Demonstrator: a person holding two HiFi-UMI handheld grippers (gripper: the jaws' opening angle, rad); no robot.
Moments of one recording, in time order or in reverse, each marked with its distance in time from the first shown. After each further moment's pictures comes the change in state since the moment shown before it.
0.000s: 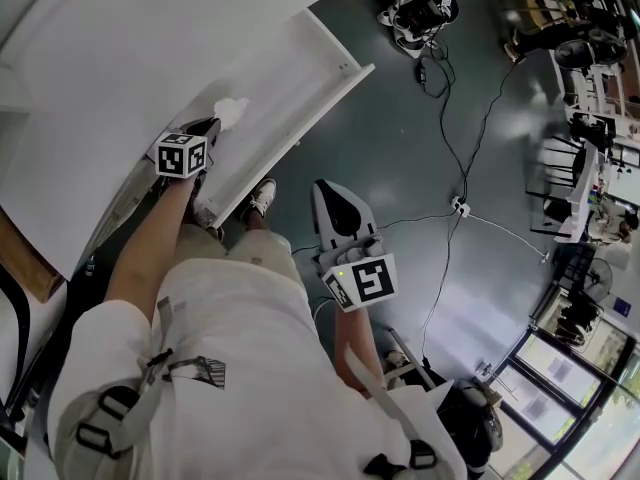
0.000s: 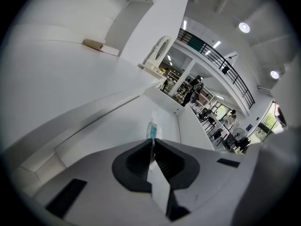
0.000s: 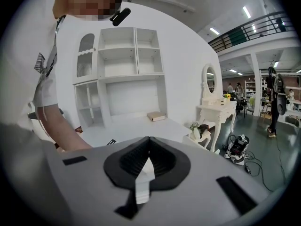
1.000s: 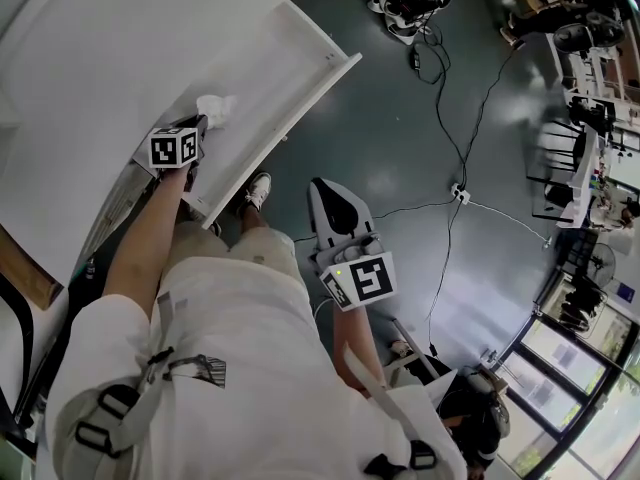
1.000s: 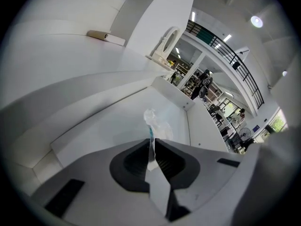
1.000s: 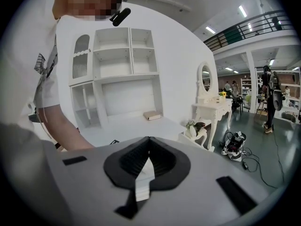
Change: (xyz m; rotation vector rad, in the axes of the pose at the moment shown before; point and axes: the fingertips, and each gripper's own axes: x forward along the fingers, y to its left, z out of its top) left arm 0.025 0.015 -0.011 -0.042 0.090 0.090; right arm -0.012 -0.023 -0.006 0.034 0.010 -0.031
